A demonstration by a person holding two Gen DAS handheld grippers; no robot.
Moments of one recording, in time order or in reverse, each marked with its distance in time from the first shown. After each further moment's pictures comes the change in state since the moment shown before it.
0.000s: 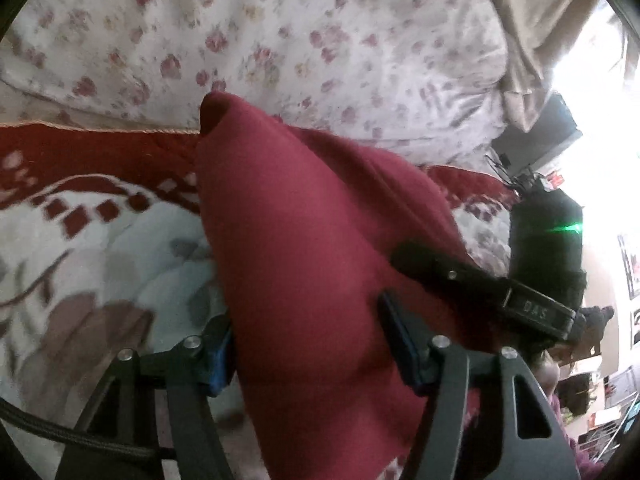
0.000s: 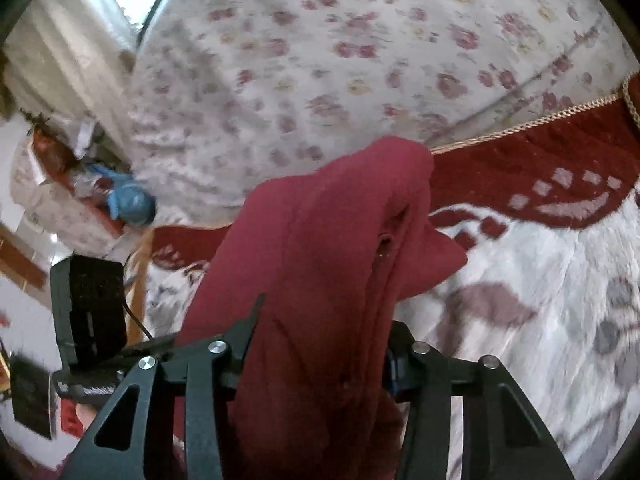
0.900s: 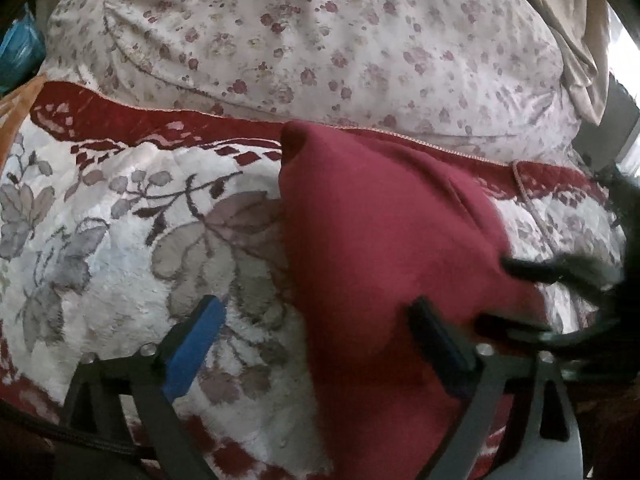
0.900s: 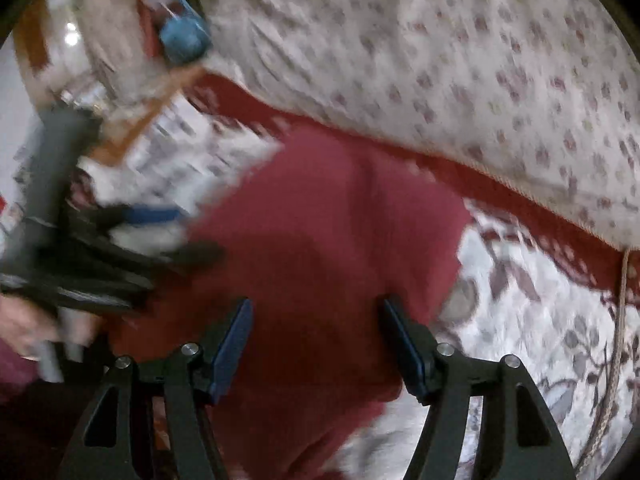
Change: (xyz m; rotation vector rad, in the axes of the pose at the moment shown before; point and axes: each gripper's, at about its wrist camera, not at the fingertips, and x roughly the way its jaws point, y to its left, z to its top) left arm -0.048 0.027 -0.099 -0.024 -0.166 0.408; right arm 0.001 0.097 -0.111 -0.594 0.192 -0.237
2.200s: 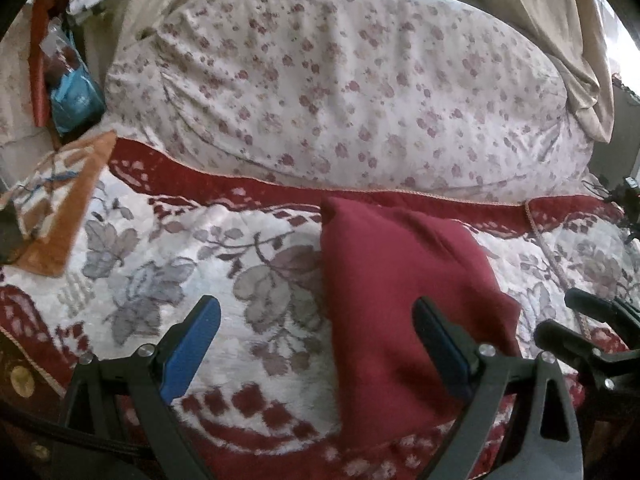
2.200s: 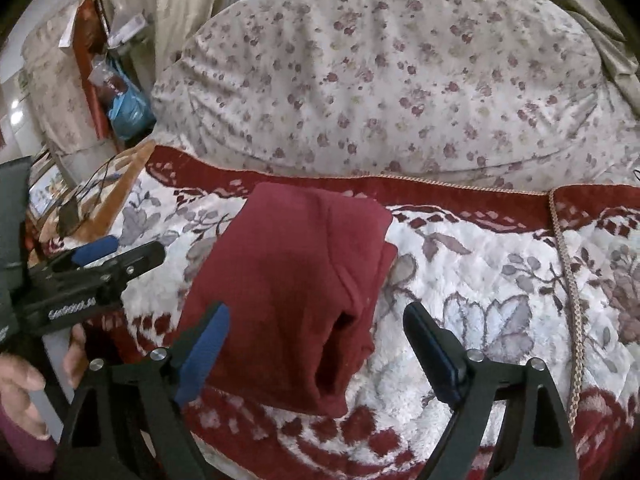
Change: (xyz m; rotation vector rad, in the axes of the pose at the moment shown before) left arm -0.102 -0.024 -0.015 0.027 -0.217 0.197; right arm -0.101 0.034 -0.027 0.245 -0.216 -0.171
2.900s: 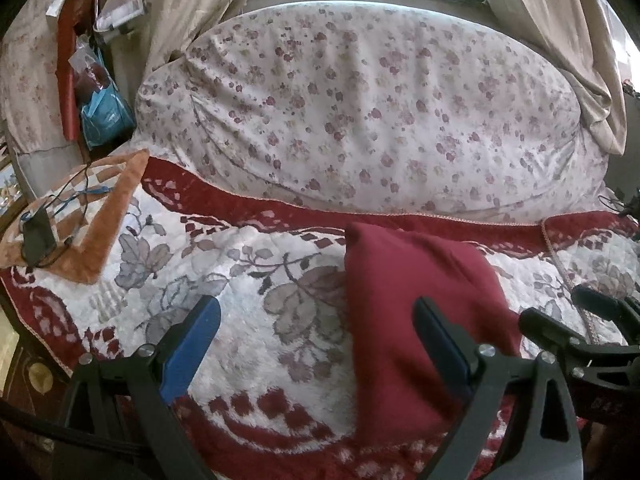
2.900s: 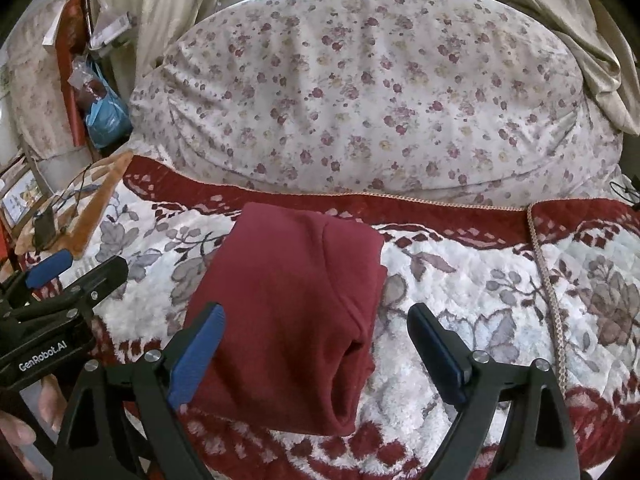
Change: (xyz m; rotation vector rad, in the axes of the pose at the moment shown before) left arm -0.025 0.001 0.002 -0.016 -0.072 0.090; right arm 0.001 0.025 0.017 -0.003 -0.037 -0.117
